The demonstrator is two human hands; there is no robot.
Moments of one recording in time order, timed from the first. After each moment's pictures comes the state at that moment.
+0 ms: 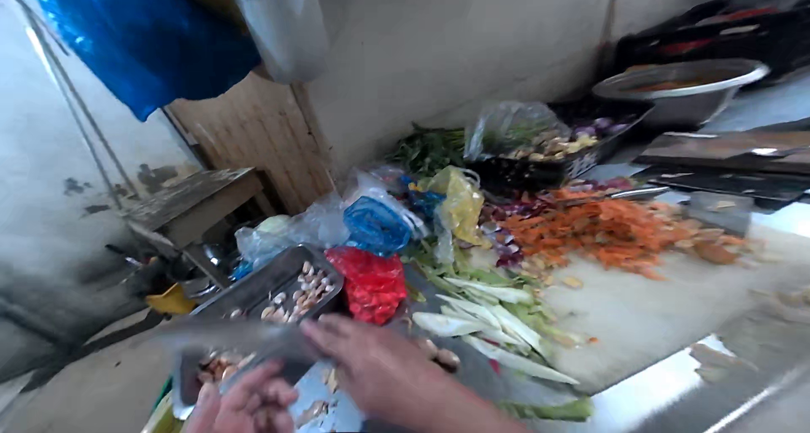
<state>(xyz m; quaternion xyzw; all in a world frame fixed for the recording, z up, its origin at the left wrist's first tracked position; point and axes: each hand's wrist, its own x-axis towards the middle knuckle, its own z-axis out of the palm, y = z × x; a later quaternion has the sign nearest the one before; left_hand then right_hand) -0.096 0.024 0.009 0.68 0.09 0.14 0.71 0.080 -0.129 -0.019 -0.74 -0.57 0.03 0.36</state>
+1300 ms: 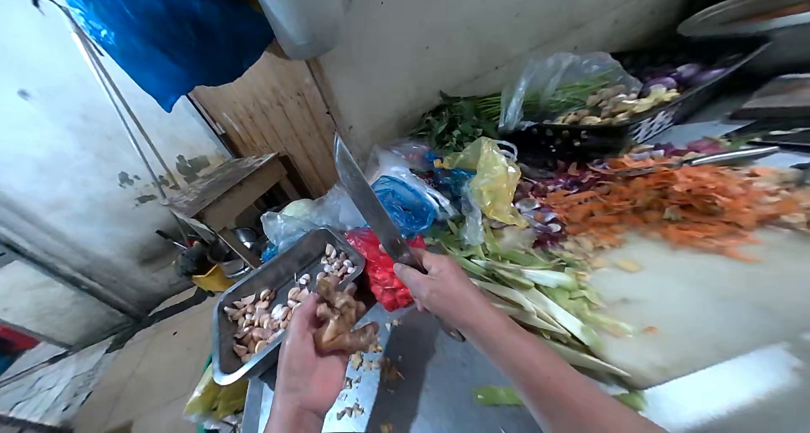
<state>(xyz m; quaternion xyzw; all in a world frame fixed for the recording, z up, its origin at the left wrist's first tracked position) -0.001 -0.012 -0.001 0.46 0.23 0.25 0.82 0.136 -0.156 -0.007 -0.72 -0.27 0.20 0.61</state>
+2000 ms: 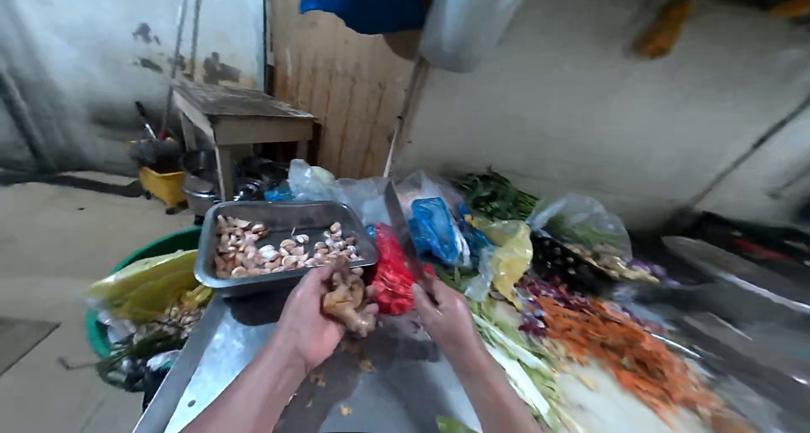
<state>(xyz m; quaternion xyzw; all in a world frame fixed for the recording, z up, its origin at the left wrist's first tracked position) -0.009 0.018 -0.039 0.27 0.18 0.24 0.92 0.143 -0.133 -0.060 -0.78 -0.45 -0.11 0.43</state>
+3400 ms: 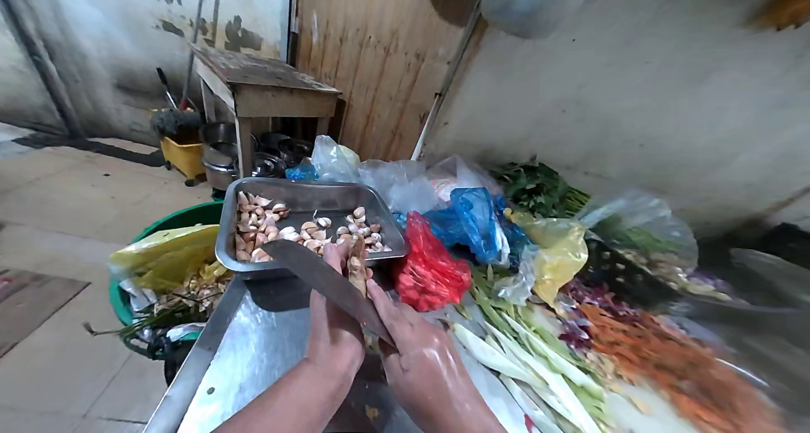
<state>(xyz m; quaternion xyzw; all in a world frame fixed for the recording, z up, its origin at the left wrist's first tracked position) -0.007 -0.002 -0.053 0.31 0.19 0.45 0.81 0.056 -0.104 -0.065 -0.73 -0.59 -0.22 0.25</state>
